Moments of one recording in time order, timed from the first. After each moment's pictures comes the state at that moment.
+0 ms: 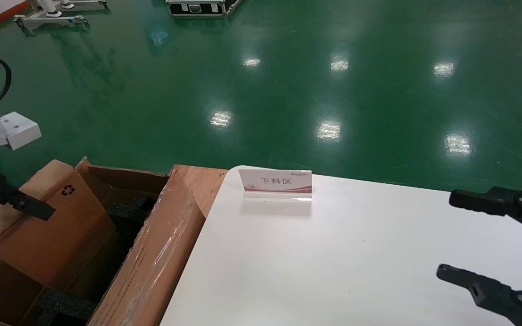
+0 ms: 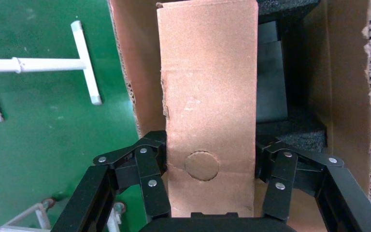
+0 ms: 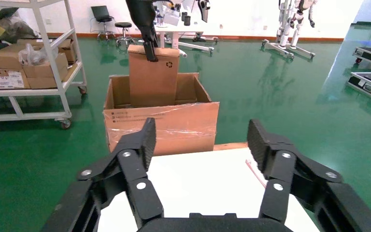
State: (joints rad) left arm -2.75 0.37 2.15 -1.36 1.64 1.49 -1.45; right arm 1.08 -0.61 -0.29 1.28 -0.72 -1.49 0.18
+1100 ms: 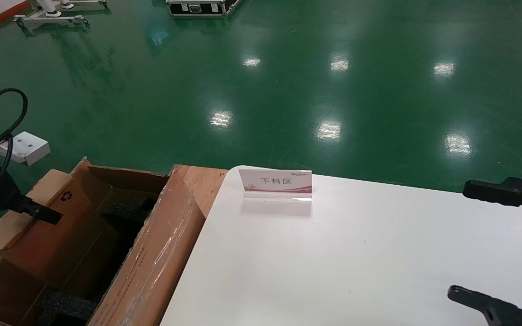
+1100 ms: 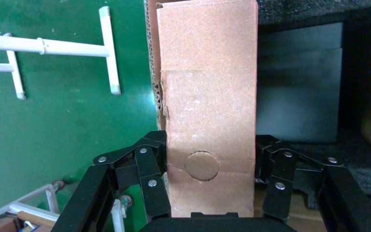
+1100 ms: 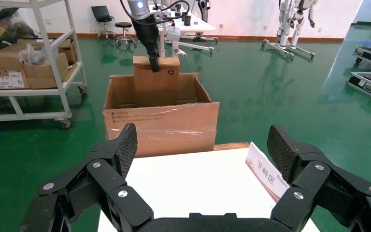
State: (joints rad) left arm -2.56 0.35 2.22 -1.35 1.78 1.26 -1.61; right arm 1.08 -0.61 -0.29 1.28 -0.72 -1.49 0.18
